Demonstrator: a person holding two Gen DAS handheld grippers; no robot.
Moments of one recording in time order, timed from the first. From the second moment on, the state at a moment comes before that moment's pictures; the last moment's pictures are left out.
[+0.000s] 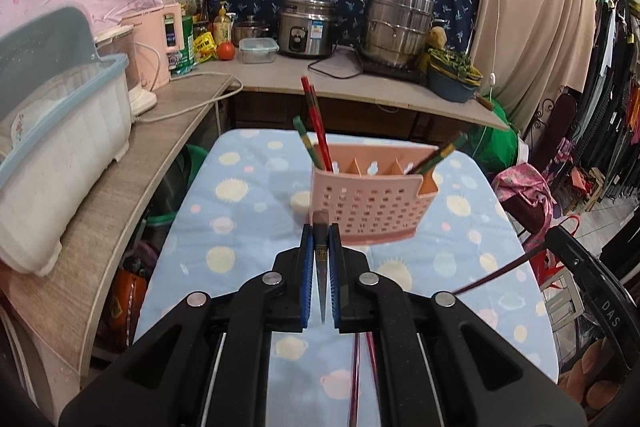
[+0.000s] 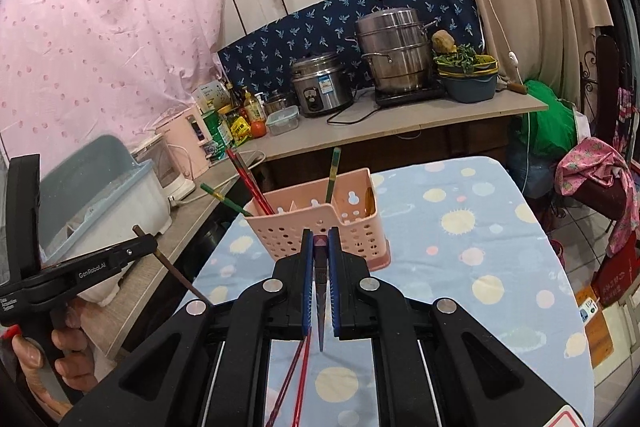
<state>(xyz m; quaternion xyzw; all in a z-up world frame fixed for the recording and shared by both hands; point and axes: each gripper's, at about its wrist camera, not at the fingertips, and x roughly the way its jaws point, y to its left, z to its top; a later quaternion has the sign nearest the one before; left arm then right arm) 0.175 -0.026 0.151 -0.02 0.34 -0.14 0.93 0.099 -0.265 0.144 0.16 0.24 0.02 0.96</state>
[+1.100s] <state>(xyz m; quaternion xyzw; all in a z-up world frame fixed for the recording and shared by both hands) 0.279 -0.060 0.241 -0.05 0.20 -0.14 0.97 0.230 -0.278 0.215 0.16 0.16 0.02 0.97</state>
